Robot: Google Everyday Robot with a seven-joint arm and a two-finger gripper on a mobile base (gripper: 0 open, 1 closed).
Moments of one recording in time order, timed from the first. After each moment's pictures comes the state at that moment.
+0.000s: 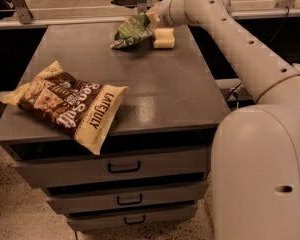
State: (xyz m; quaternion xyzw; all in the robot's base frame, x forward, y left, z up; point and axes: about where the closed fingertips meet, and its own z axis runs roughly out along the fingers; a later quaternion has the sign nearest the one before) arm 0.901 -0.027 0.942 -0.40 0.71 0.04 0.58
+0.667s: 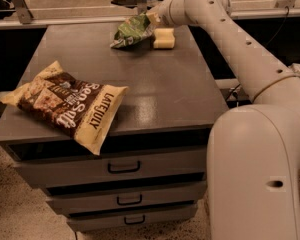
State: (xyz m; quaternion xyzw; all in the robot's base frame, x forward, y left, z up) arm 0.908 -0.024 0.935 -0.40 0.71 0.05 0.58
